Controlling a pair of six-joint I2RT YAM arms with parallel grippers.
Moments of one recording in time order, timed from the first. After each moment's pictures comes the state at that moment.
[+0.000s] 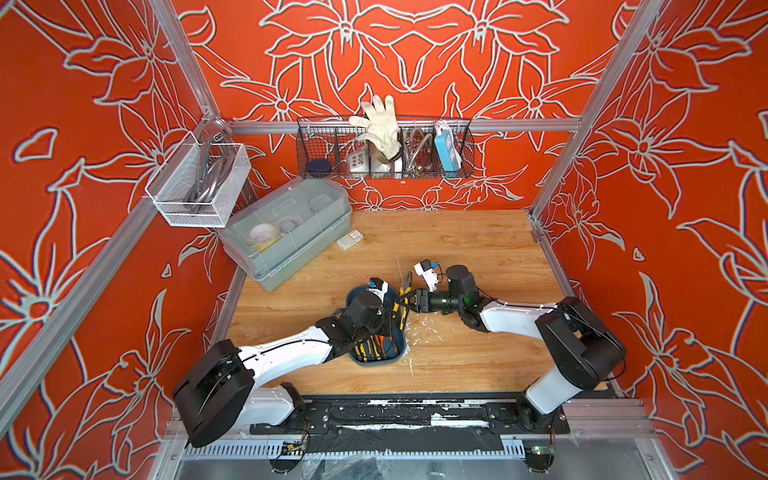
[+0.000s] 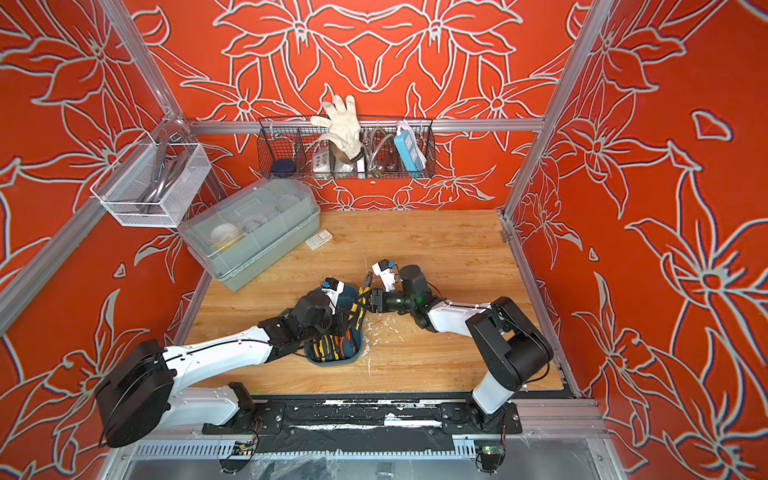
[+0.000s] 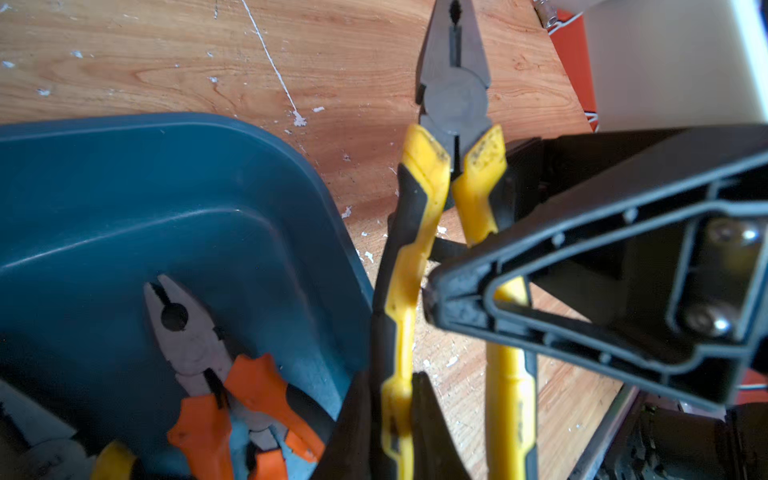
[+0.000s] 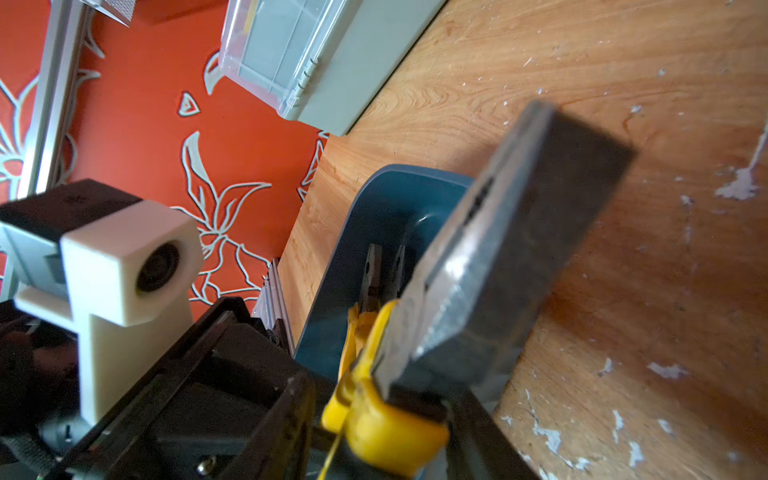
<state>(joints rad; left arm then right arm) -0.76 1.27 0.58 0.05 0.03 -0.64 0.61 1.62 0.68 0.48 -0.73 0.68</state>
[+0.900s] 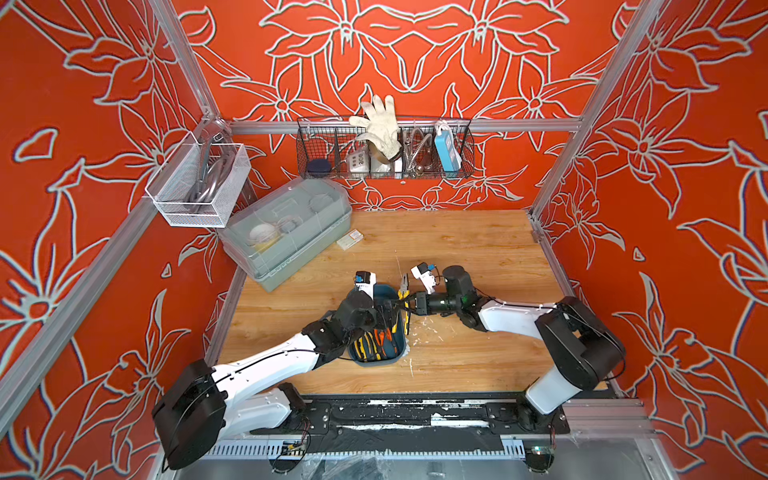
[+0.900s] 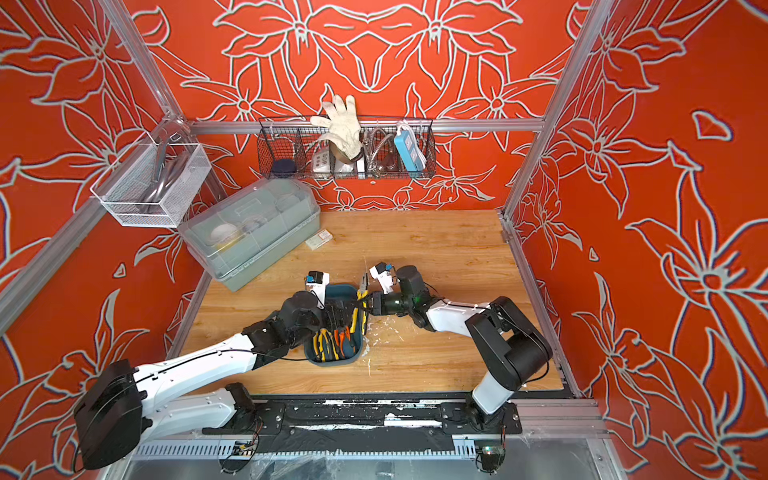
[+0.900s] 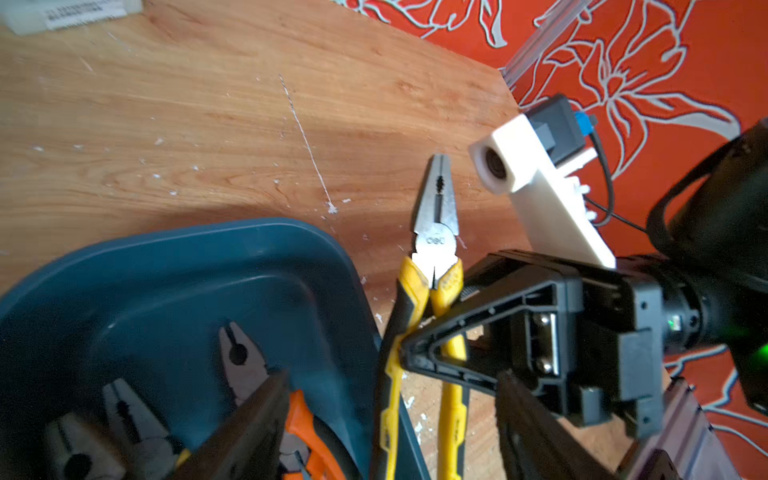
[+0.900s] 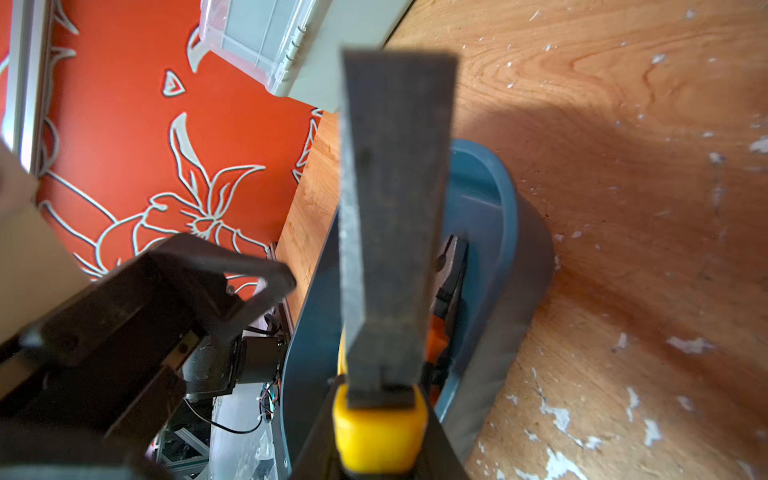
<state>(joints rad) -0.76 1.11 0.56 0.05 -0.17 -0.68 0.62 1.60 0.70 0.38 -0.74 0.66</state>
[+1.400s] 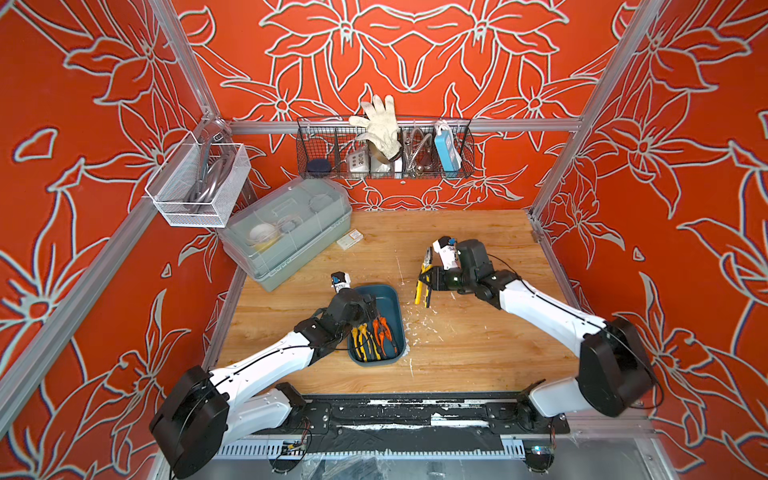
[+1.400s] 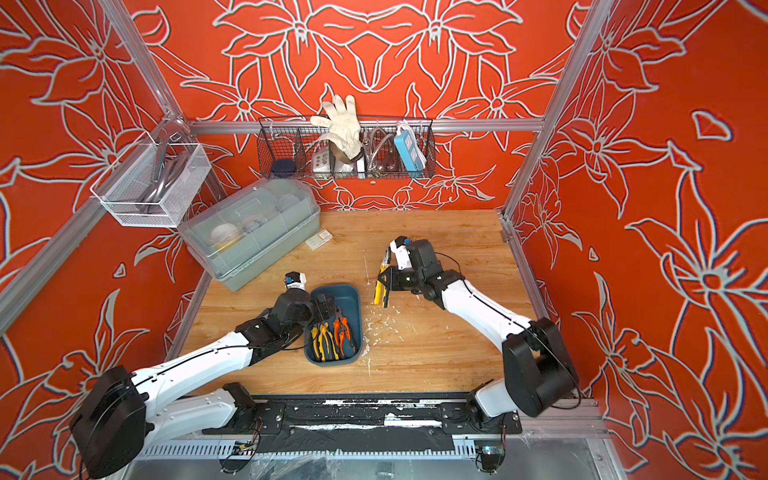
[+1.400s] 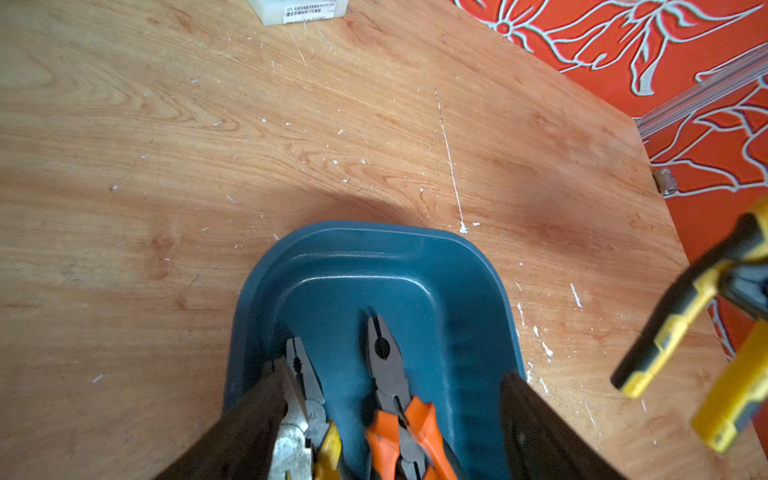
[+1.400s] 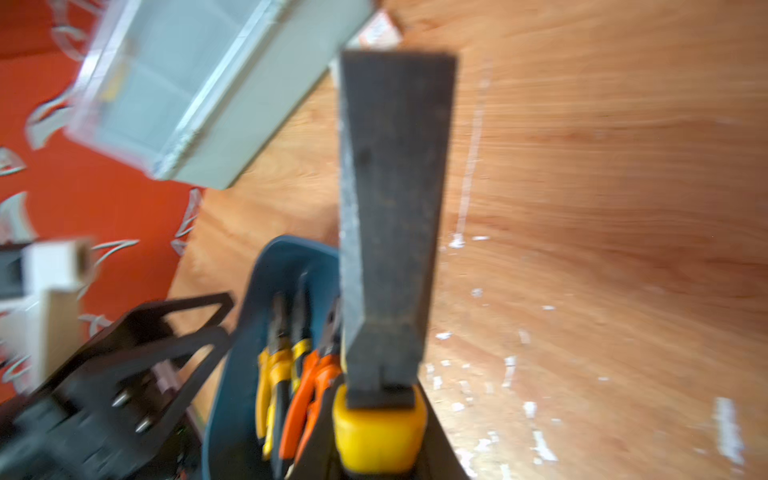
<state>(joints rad) -0.63 1.11 0.54 -0.09 -0.27 -0.79 0.49 1.51 1.01 -0.25 -0.38 0.45</state>
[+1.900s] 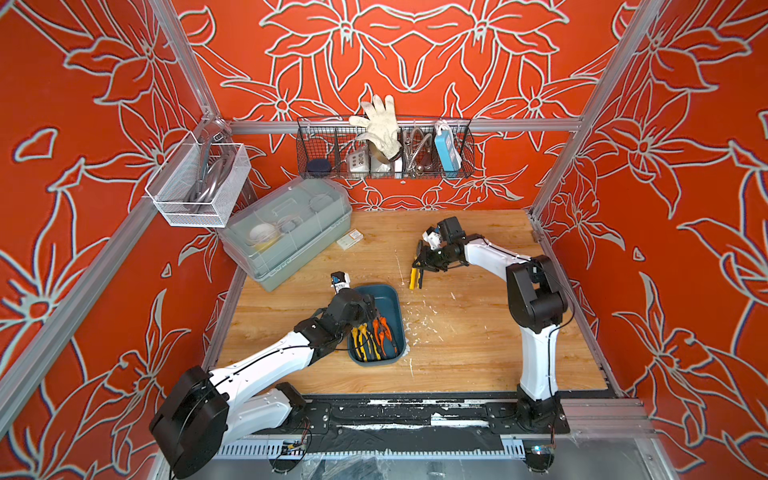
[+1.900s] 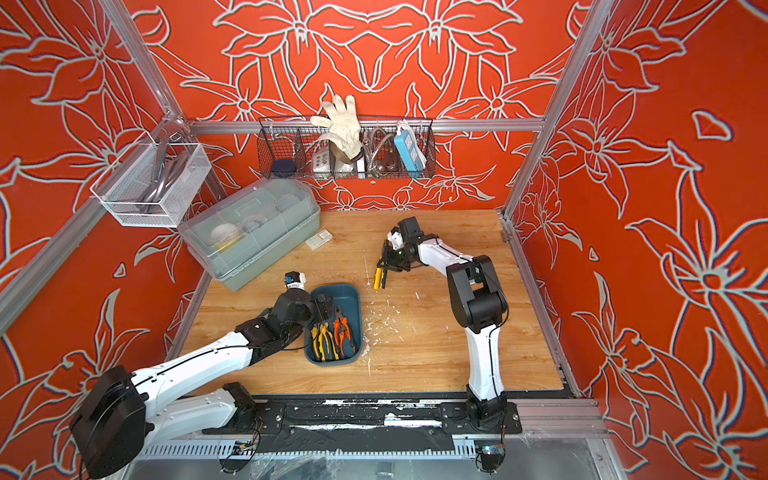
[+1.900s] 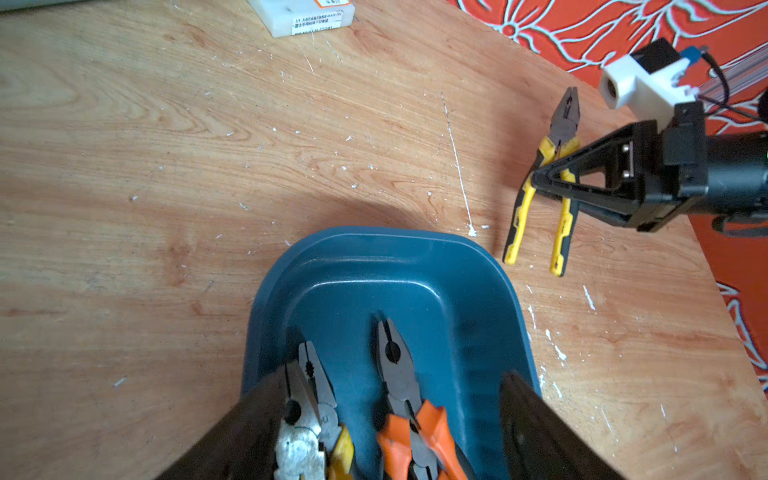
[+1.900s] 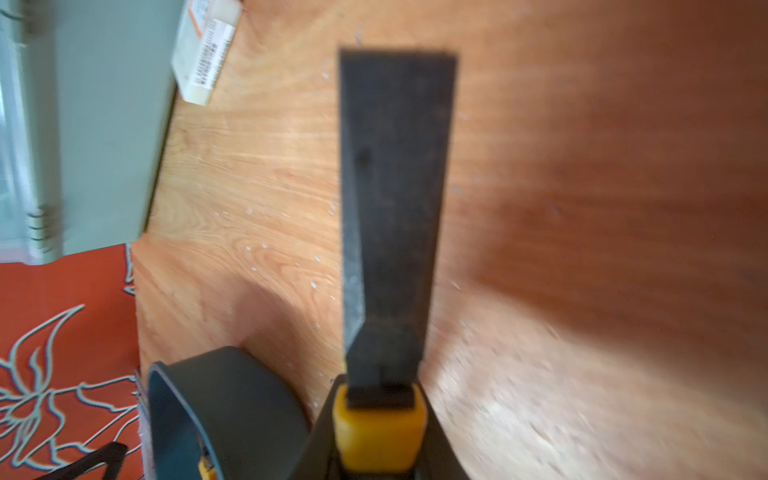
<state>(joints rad) -0.63 1.10 0.54 -0.10 -0.30 -0.76 0.39 2.12 1.58 -0.49 -0.55 0.44</state>
